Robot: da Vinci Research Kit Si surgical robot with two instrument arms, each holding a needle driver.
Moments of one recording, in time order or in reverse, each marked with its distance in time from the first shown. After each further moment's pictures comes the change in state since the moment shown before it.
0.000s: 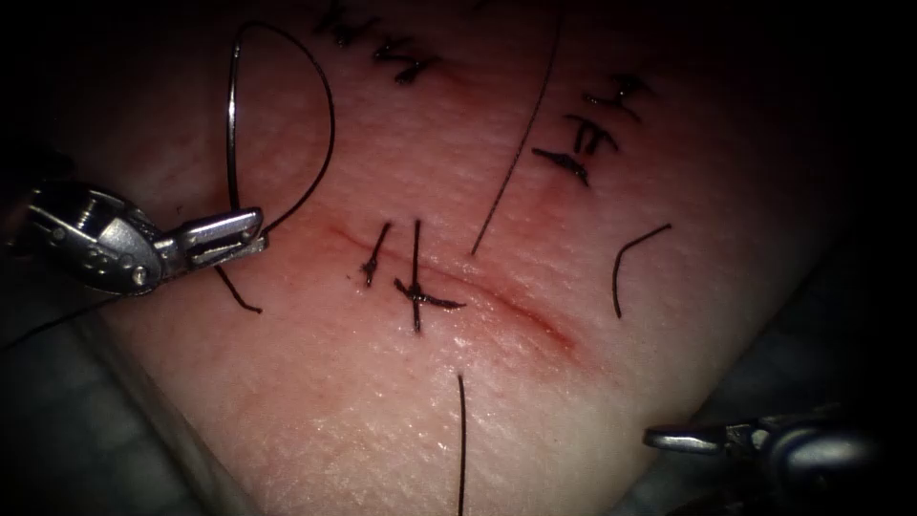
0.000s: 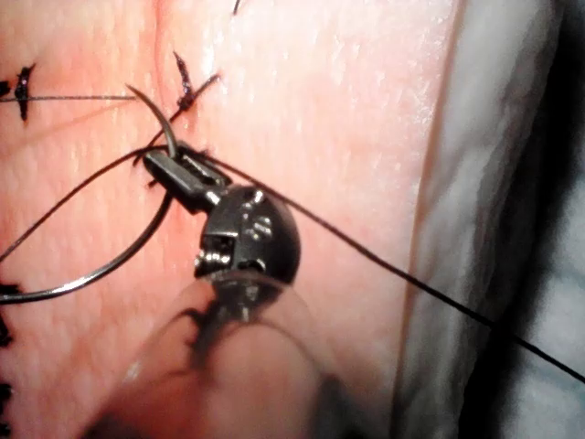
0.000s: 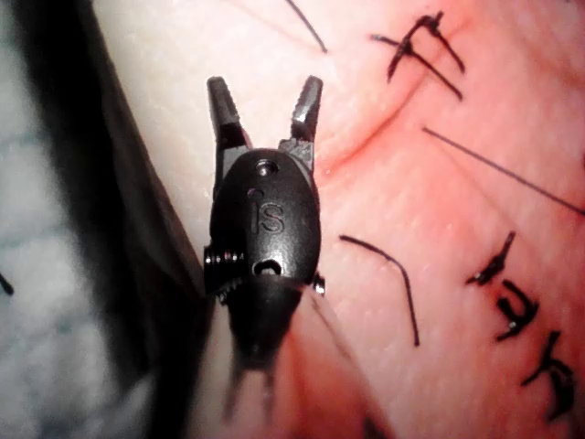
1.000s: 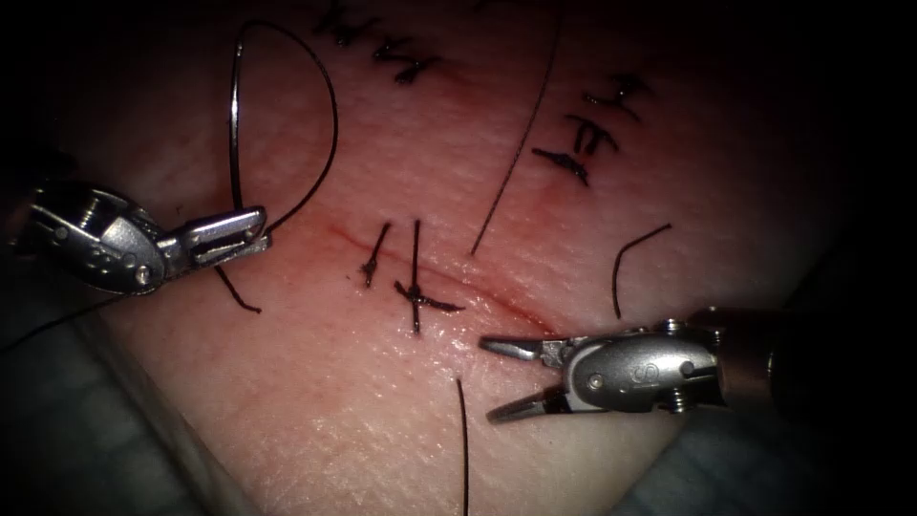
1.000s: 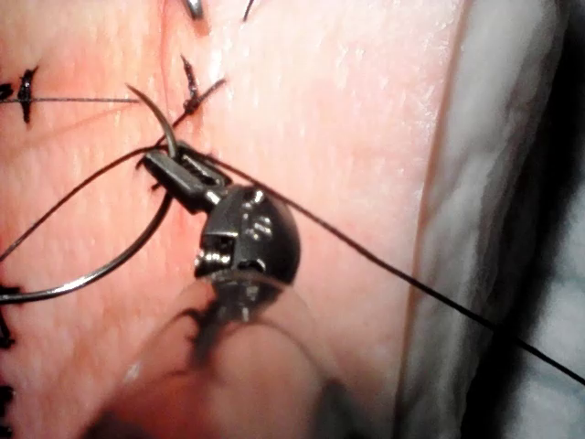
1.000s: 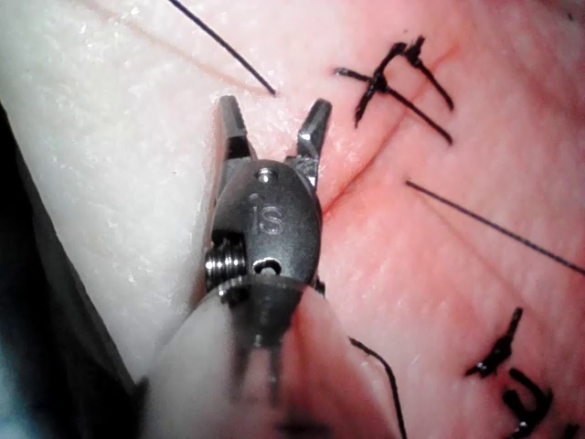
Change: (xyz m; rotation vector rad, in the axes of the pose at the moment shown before) right arm -0.009 -0.001 0.014 -0.032 -0.063 -0.038; left arm 0.000 0.000 0.000 0.001 -0.001 -0.014
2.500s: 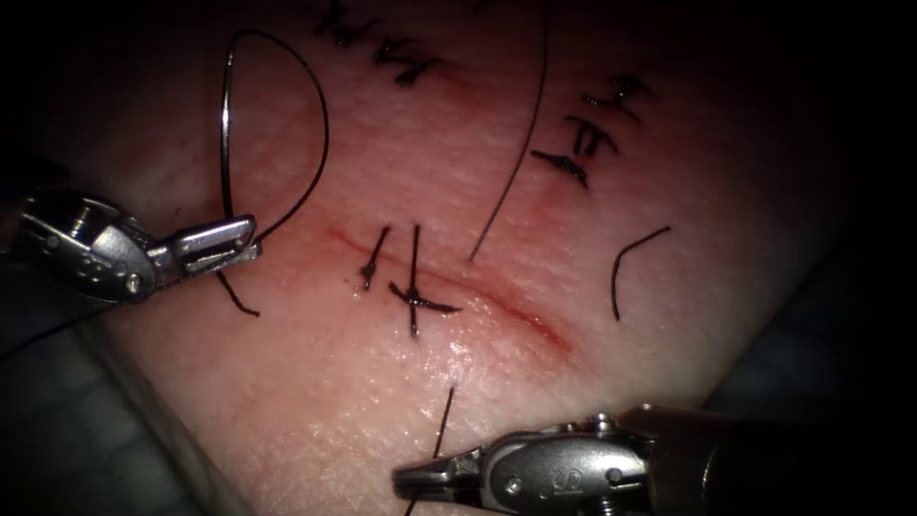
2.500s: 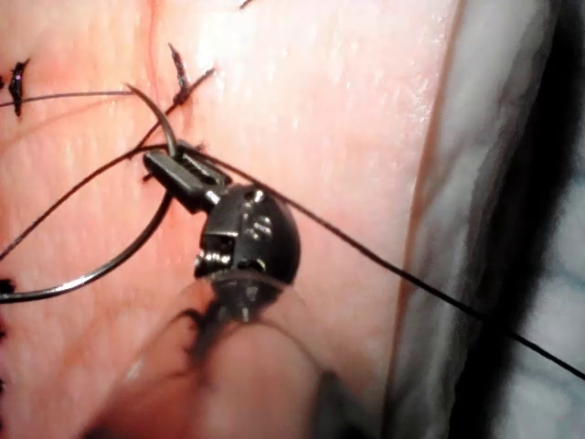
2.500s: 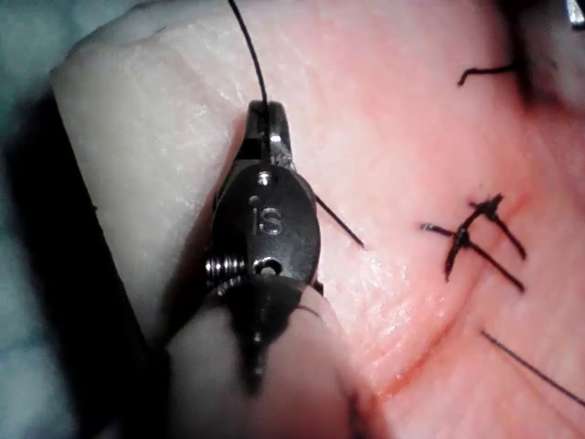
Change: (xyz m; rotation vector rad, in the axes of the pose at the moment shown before) right arm 0.010 -0.010 0.002 0.242 0.002 -0.042; left arm 0.000 0.000 -0.001 -0.006 0.003 -0.020
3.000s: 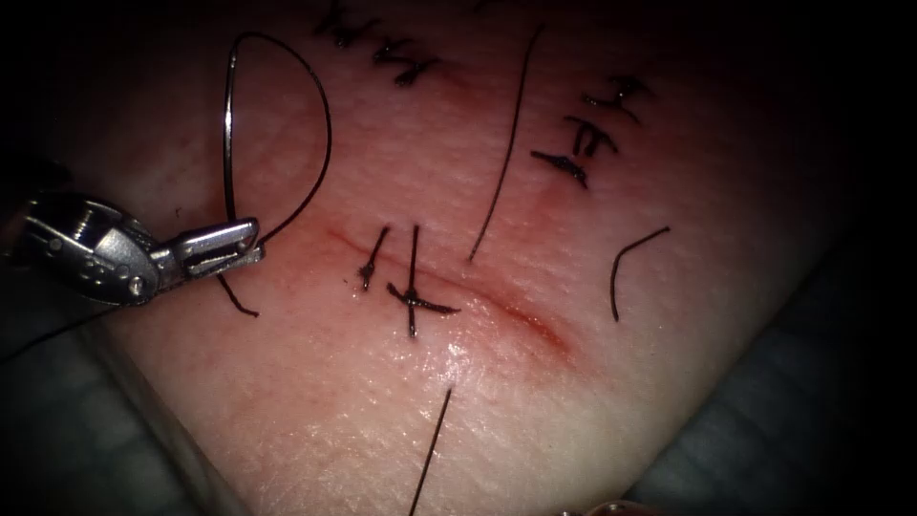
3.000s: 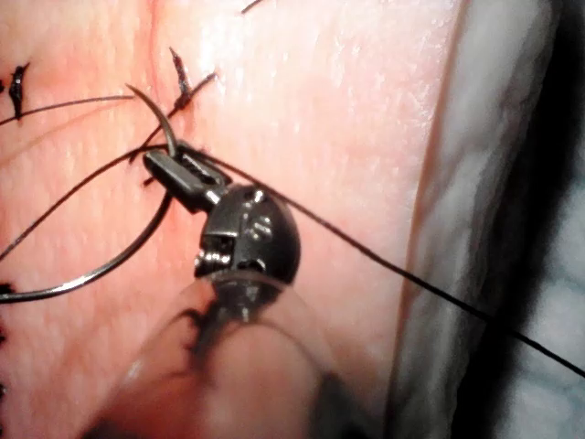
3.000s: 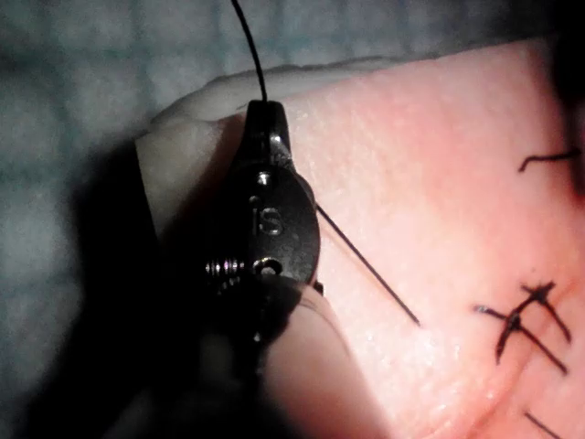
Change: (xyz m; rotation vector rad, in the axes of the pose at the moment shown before) right arm 0.005 -0.005 0.001 0.070 0.026 -0.045; left arm 0.000 0.000 0.000 0.002 -0.002 0.001
